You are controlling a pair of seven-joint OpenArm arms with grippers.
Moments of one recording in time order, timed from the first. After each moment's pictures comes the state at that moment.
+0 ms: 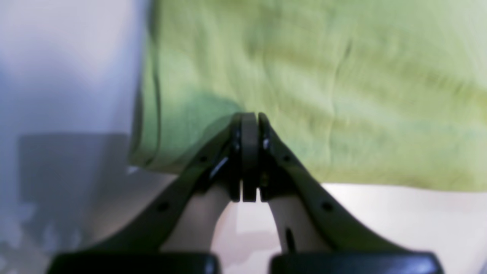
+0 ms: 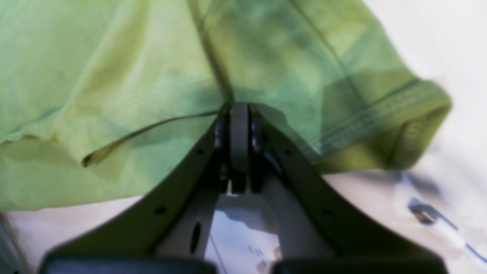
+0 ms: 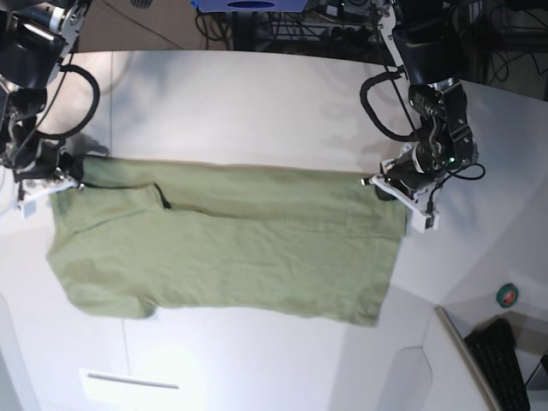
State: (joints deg) left arm -4.4 -3.3 -26.7 63.9 -8.5 -25.3 39.0; right arm 5.3 10.9 31.4 56.5 23.4 17.8 -47.6
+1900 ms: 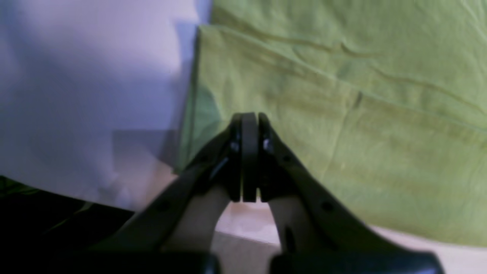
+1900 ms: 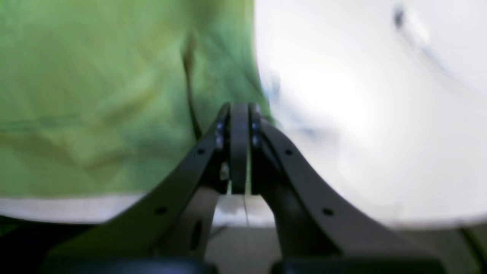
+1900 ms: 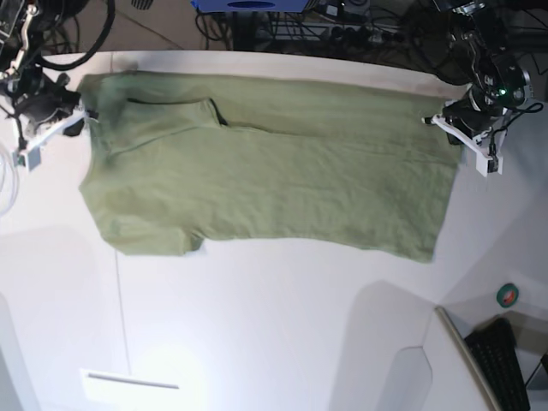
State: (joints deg) left arm 13.6 -6.1 -36.6 89.3 -9.1 -25.3 47.1; right arm -18.3 3.1 30.8 98.0 23.6 18.3 -59.4
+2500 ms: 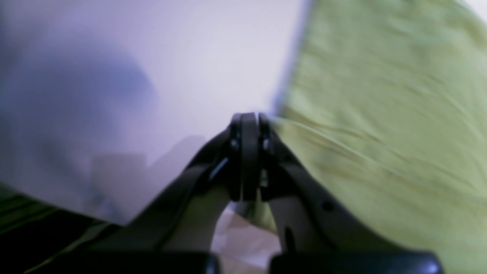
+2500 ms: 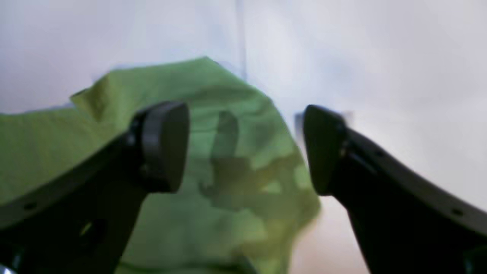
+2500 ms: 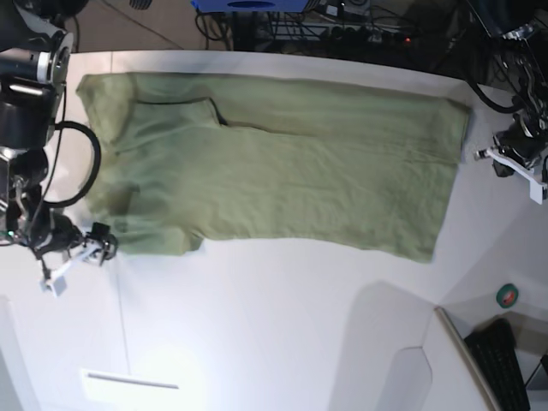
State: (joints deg) left arm 8.4 -18.6 -39.6 82.5 -18.3 -25.2 47.1; right arm 18.7 14.3 12.4 54.1 23.5 17.9 -49.4
